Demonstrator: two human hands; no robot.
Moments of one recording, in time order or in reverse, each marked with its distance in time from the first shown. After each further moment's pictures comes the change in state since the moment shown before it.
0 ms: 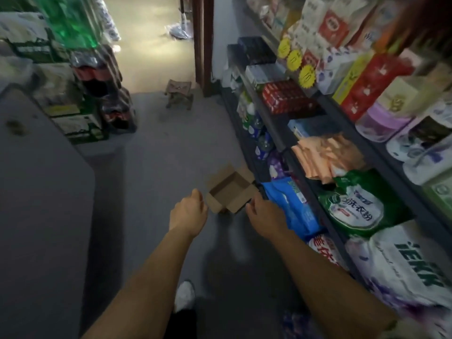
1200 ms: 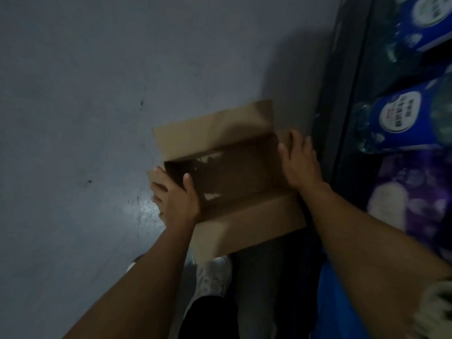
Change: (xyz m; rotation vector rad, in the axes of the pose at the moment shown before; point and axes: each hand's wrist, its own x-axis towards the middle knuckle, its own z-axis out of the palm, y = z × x) left_hand 0.502 -0.107 0.599 -0.541 0.097 -1.158; right_hand 0.685 0.345 0.455 -0.165 -0.369 0.006
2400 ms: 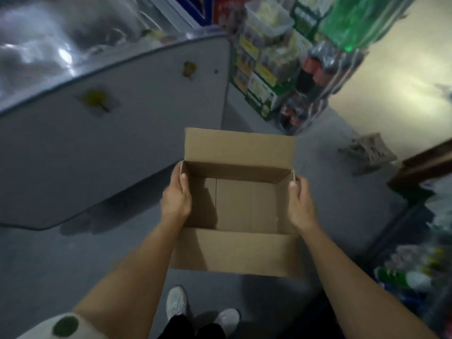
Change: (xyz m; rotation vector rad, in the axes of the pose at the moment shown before) left_hand -0.227 0.036 -0.644 -0.520 0.513 0.034; right_hand -0.380 -0.476 -0.390 0.314 -0.053 -0.706
